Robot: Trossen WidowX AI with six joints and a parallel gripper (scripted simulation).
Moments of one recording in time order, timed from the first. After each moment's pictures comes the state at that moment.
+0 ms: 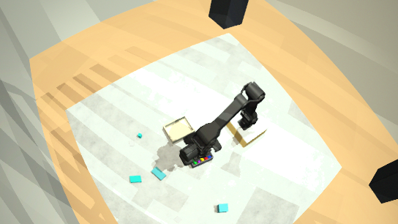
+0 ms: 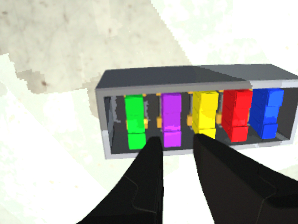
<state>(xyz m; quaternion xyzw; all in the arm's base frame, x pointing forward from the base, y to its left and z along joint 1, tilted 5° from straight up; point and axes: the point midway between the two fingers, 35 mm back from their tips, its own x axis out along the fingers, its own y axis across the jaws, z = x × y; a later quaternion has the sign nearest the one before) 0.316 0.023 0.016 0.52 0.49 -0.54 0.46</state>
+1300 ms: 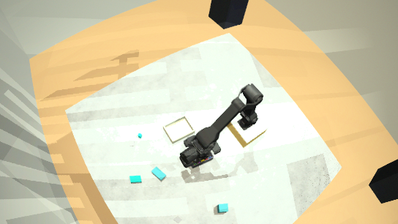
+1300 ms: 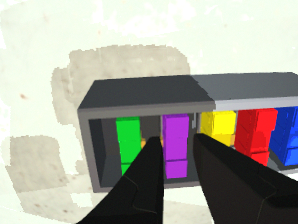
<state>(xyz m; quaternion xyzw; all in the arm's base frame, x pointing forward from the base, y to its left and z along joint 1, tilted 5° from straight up) 0.312 0.025 -0.012 0.52 0.49 -0.54 0.46</state>
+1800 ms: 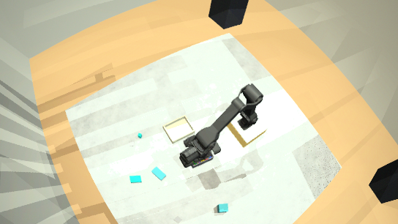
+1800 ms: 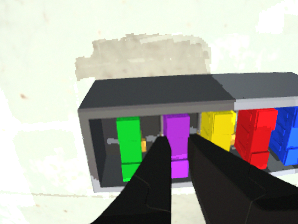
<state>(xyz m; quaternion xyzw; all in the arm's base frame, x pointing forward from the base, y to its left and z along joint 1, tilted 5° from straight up) 0.312 0.025 -0.012 0.52 0.49 -0.54 0.46</state>
